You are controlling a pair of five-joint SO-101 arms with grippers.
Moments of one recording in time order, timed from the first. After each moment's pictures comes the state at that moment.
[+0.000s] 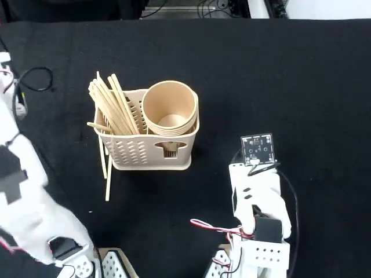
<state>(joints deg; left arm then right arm) -35.3 15.6 -31.1 97.0 -10.3 5.9 -103.1 96.7 49.5 16.4</state>
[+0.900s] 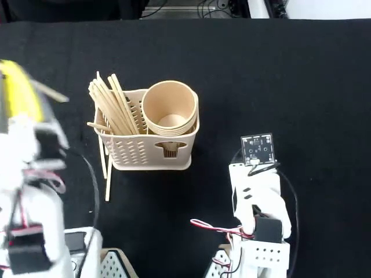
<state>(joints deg) -12.8 -80.9 44.6 23.5 15.2 5.9 -103.1 96.7 49.5 16.4</state>
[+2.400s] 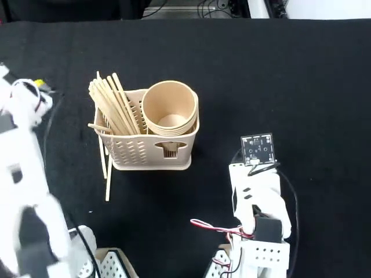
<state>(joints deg) -27.5 -24.0 19.3 58.1 24.2 5.9 -103.1 96.7 49.5 16.4</state>
